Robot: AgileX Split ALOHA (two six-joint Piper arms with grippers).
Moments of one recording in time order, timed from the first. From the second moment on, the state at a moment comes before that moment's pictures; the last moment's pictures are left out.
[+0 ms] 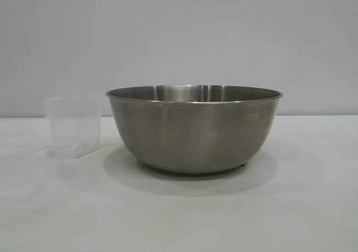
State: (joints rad) left arm 0.17 1.16 -0.48 0.70 -0.40 -0.46; right arm 0.37 0.04 -0.49 -0.02 1.14 0.01
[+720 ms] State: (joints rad) left arm 0.17 0.78 -0.48 1.79 -0.43 -1.67; right arm 0.37 0.04 -0.49 -0.02 1.14 0.01
